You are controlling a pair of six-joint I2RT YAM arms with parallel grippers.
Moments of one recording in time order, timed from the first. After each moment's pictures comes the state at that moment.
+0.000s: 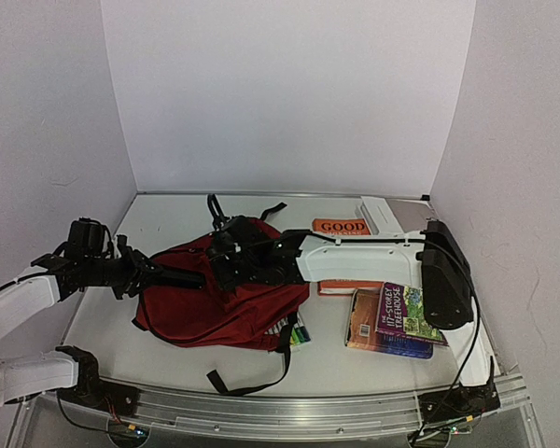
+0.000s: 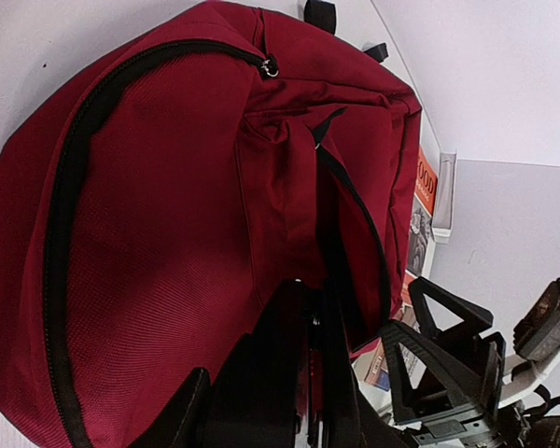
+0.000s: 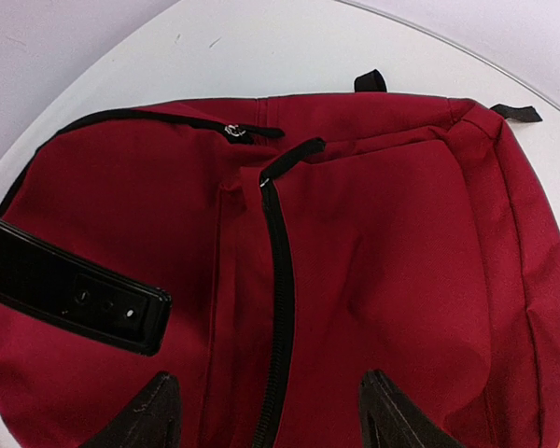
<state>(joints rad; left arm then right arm) -0.21 0.92 0.56 -0.37 0.45 -0.94 1.14 2.23 1.87 -0.39 0.37 0.39</state>
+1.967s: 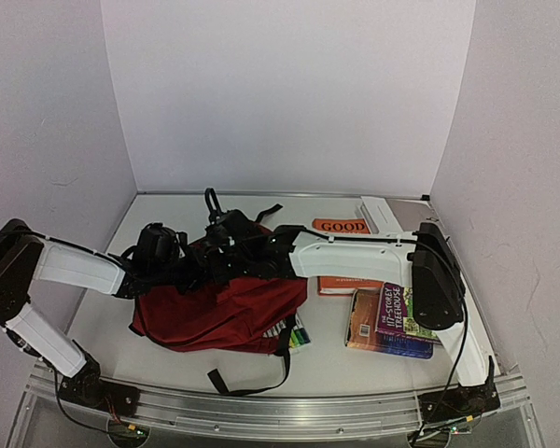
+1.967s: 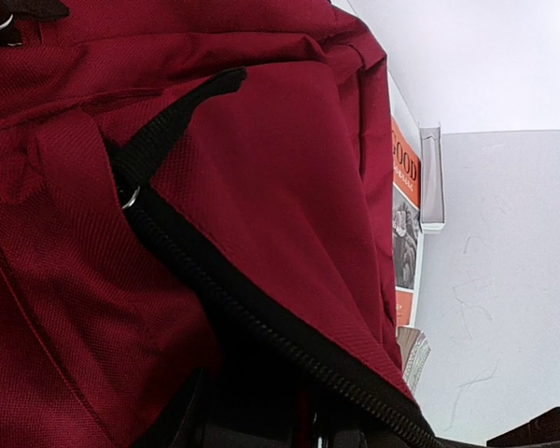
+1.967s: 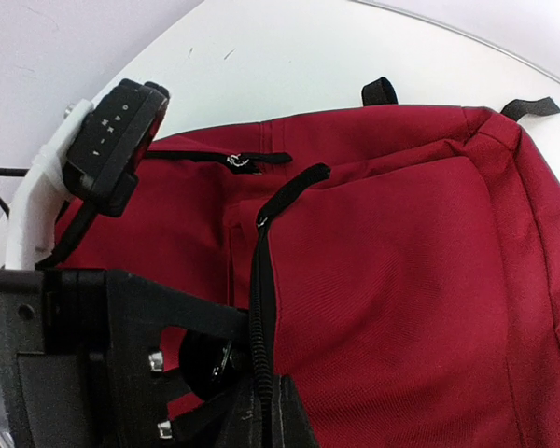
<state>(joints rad) -0.59 1.50 0.60 0.35 0.22 -1.13 1.14 2.29 1.97 -0.40 0.31 0.47</state>
